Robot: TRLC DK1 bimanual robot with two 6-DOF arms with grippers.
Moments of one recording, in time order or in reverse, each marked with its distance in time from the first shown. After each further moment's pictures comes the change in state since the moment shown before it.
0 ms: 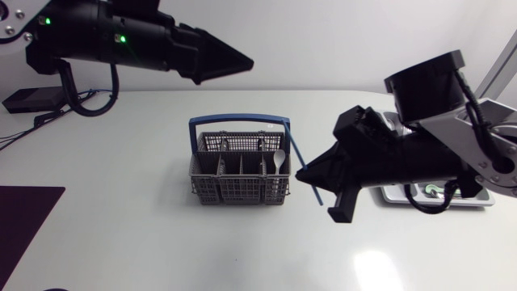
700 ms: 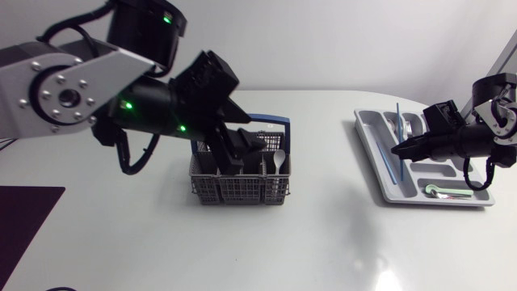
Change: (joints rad) left arm -0.233 0.024 -0.212 0.032 -0.409 0.290; right arm -0.763 0.415 0.138 0.109 0.002 -0.010
